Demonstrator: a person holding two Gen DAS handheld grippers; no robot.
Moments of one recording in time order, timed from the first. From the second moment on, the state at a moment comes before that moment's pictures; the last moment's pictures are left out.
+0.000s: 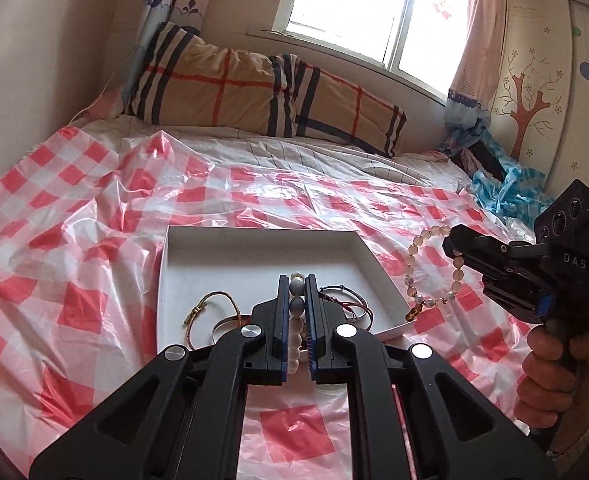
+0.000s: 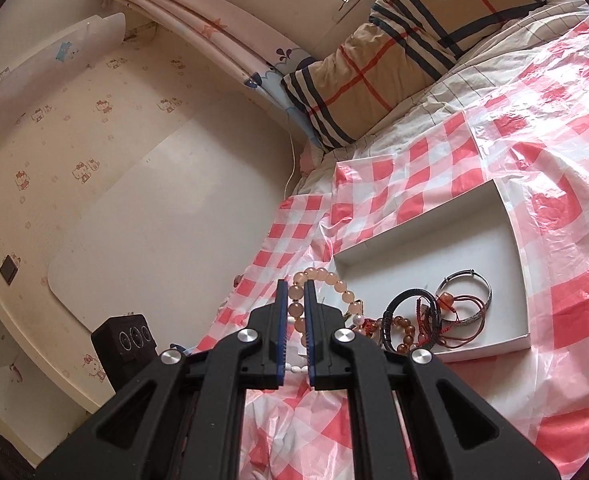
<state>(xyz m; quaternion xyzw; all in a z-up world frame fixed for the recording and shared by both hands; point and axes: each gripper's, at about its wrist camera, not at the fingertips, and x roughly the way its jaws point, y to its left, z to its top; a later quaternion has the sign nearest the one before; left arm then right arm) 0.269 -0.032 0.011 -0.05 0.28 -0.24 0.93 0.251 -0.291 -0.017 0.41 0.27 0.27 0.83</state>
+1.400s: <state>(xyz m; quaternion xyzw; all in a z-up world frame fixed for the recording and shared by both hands) 0.297 -0.060 -0.002 -0.03 0.28 -0.23 0.93 0.280 -0.276 -0.039 0.42 0.28 0.24 0.83</state>
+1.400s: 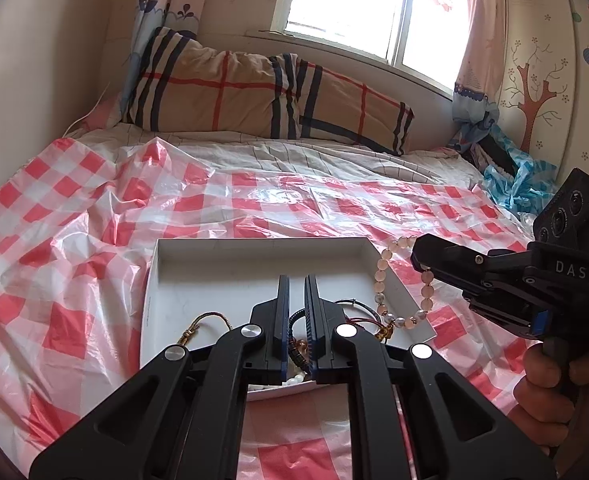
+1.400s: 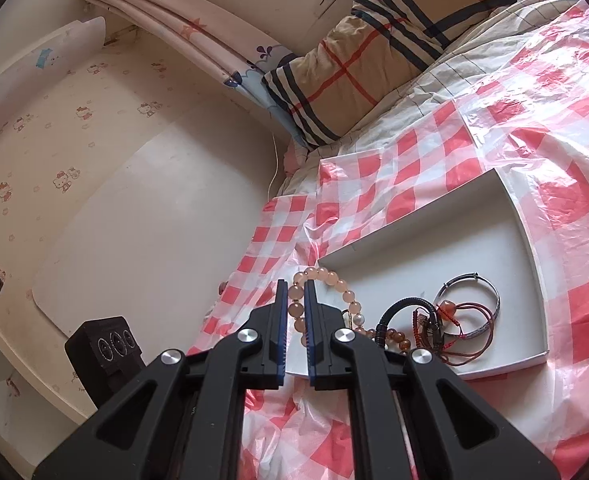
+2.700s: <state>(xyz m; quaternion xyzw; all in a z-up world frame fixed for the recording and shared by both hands) 0.310 -0.053 -0.037 -0.02 0.34 -0.14 0.93 0.285 -0.231 -0.060 0.13 0.42 0.00 0.90</state>
